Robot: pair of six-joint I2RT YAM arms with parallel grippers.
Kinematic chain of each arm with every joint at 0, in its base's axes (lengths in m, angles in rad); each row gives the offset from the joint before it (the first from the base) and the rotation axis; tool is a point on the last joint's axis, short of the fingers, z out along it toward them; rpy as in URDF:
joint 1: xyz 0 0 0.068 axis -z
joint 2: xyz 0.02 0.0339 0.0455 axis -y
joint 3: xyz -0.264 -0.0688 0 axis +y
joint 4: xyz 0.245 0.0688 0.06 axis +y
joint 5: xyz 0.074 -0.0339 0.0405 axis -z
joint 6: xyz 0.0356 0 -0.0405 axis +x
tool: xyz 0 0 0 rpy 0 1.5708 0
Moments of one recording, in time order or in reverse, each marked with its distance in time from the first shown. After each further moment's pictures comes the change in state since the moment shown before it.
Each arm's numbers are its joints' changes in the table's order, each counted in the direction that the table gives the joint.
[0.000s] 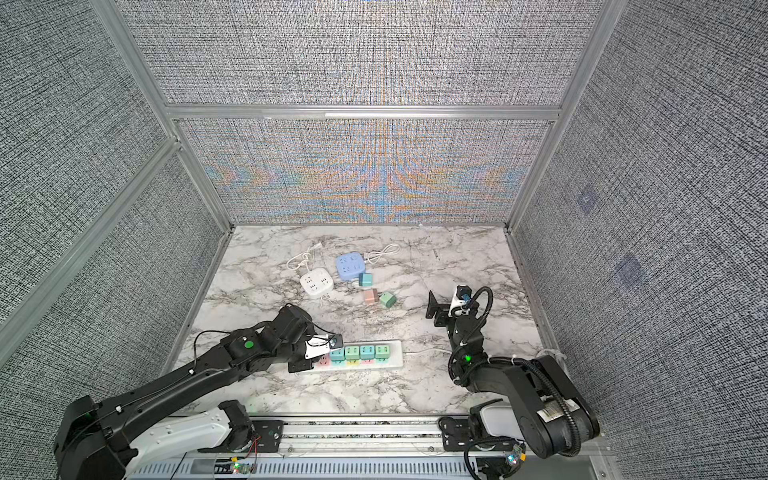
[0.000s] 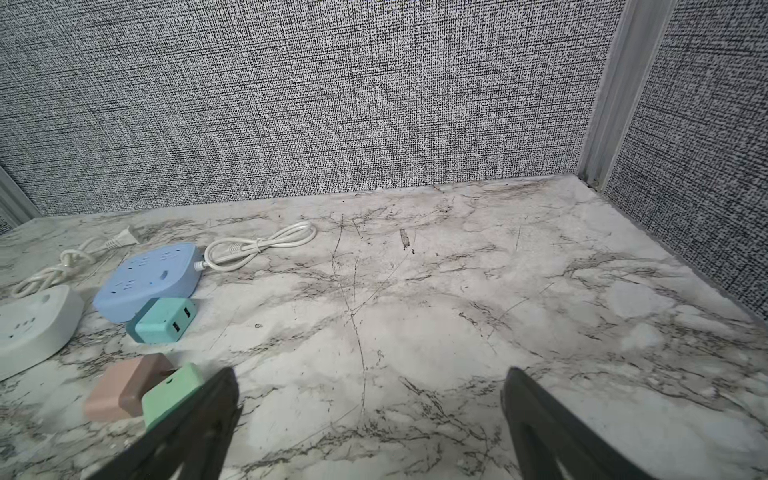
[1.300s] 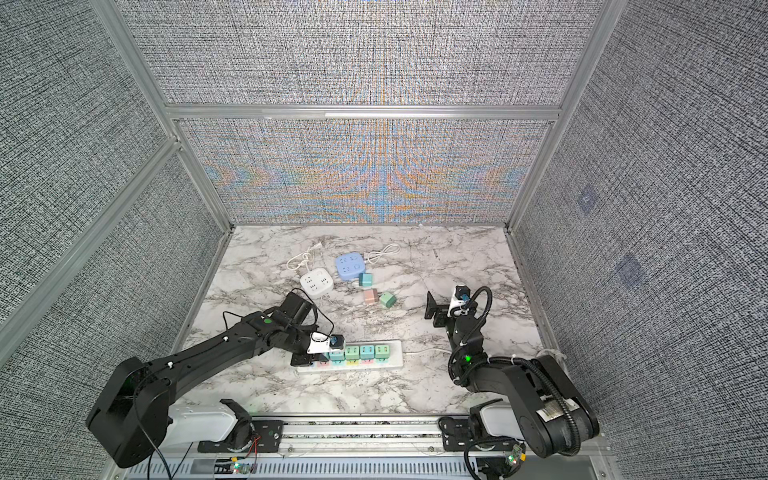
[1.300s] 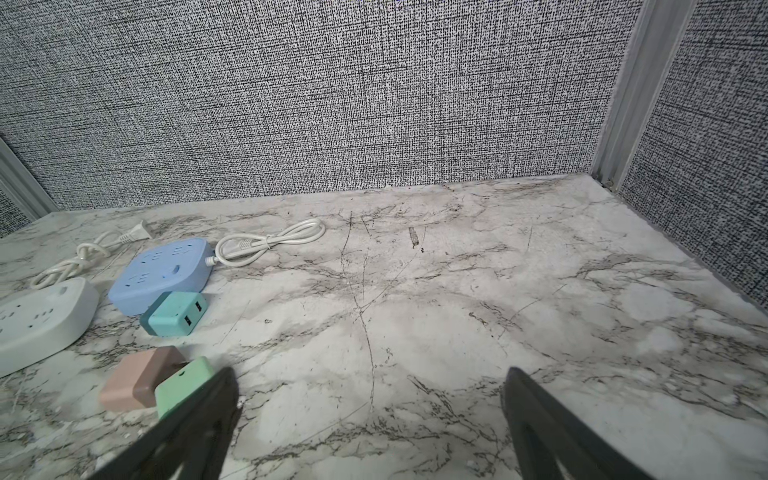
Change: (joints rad) left arm -0.213 -0.274 -0.006 -0.052 0.351 0.308; right arm 0.000 -0.003 0.000 -0.002 -0.022 0.000
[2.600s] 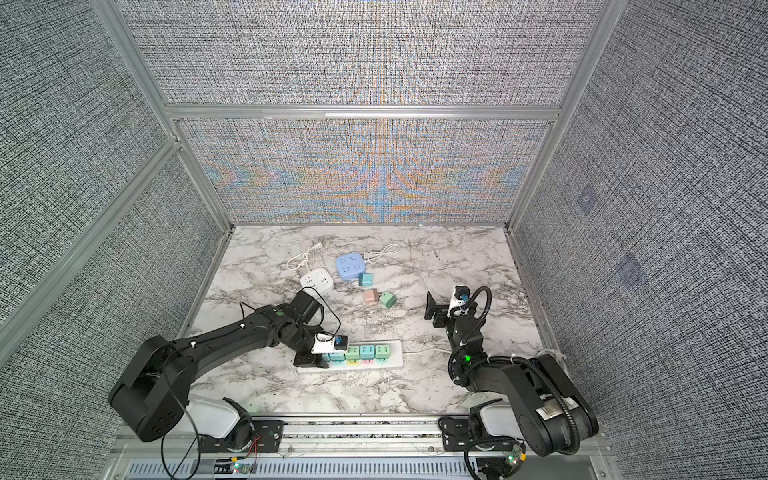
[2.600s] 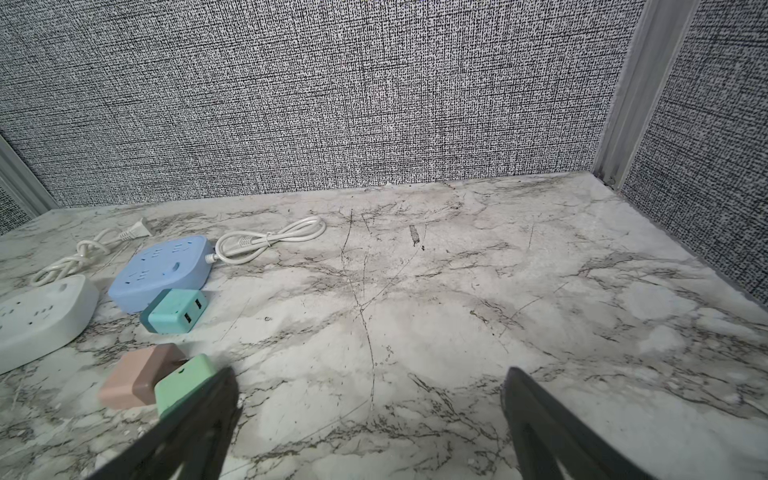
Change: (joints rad) left arm 0.005 -0.121 -0.046 0.074 -0.012 0.006; right arm 0.000 -0.006 -0.001 -0.001 -0.004 0.000
